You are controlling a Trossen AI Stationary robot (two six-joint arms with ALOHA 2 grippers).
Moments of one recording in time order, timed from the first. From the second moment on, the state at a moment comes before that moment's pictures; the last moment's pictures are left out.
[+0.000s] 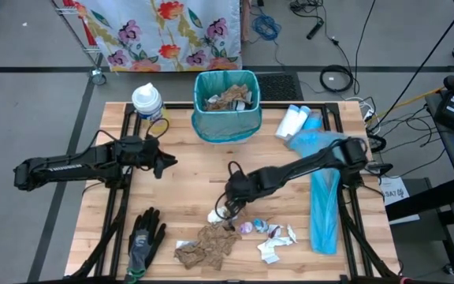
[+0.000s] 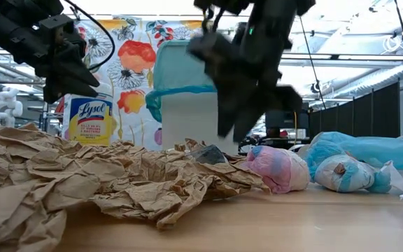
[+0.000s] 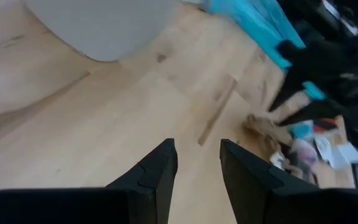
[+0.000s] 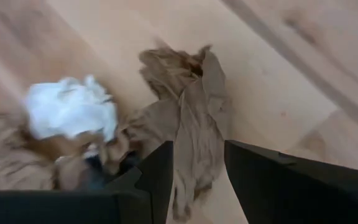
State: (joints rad) left arm 0.25 0.48 0.33 -0.36 0.09 -0.57; right arm 0.20 1.96 1.40 -0.65 0.08 1.06
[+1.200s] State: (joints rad) left arm 0.25 0.48 0.32 -0.39 0.11 -0.57; right arm 0.16 1.65 1.79 -1.22 0.42 0.96
